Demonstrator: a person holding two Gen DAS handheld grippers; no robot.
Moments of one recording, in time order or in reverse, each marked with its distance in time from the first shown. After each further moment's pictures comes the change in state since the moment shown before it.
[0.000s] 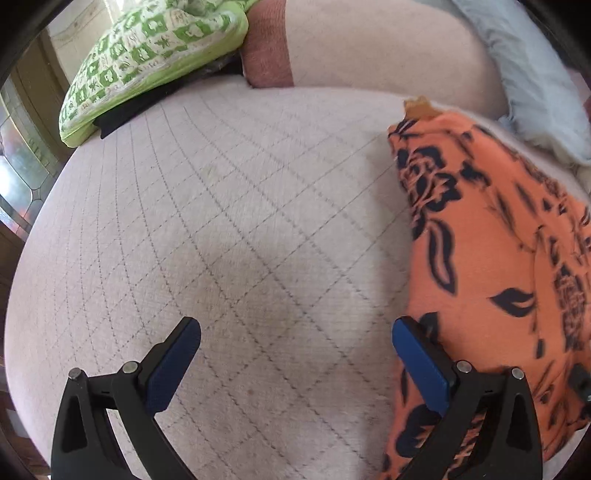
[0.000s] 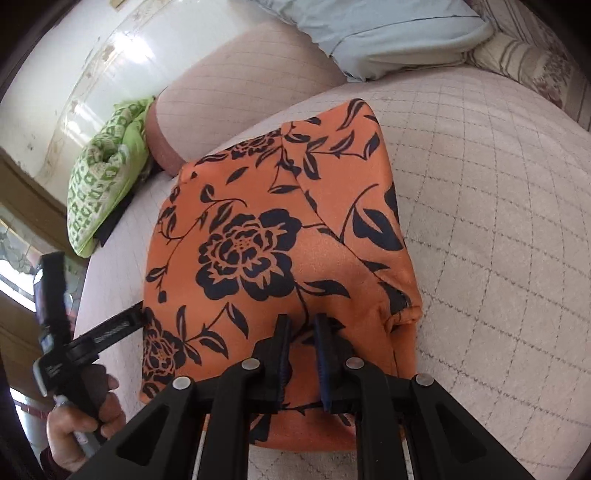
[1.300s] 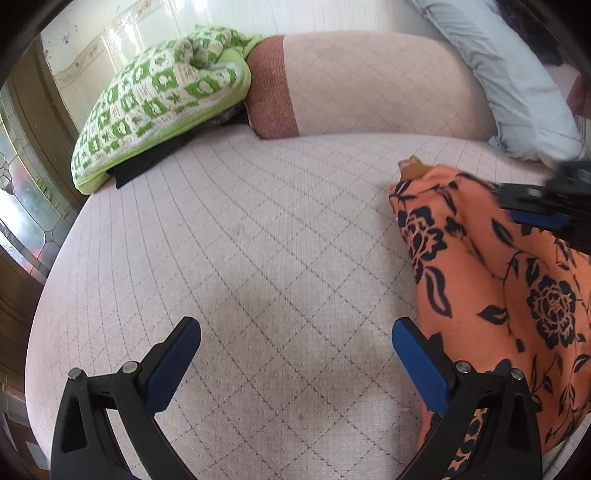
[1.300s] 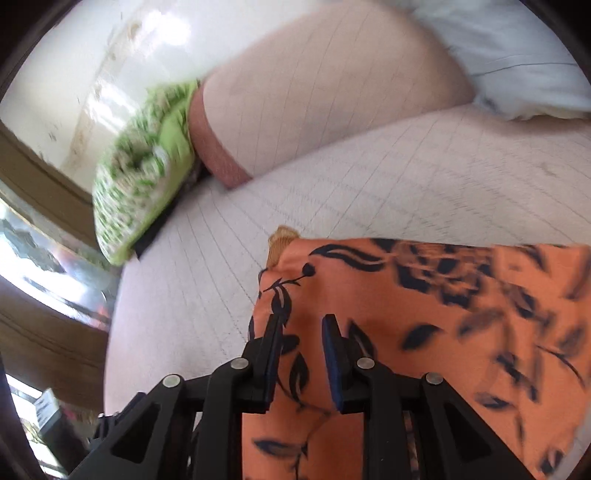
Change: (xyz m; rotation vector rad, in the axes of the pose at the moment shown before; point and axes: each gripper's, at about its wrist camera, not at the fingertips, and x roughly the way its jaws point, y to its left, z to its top) left arm -0.034 0.016 0.012 0.074 -0.179 0.036; right arm 0.063 0.091 0.111 -0.055 0.015 0.139
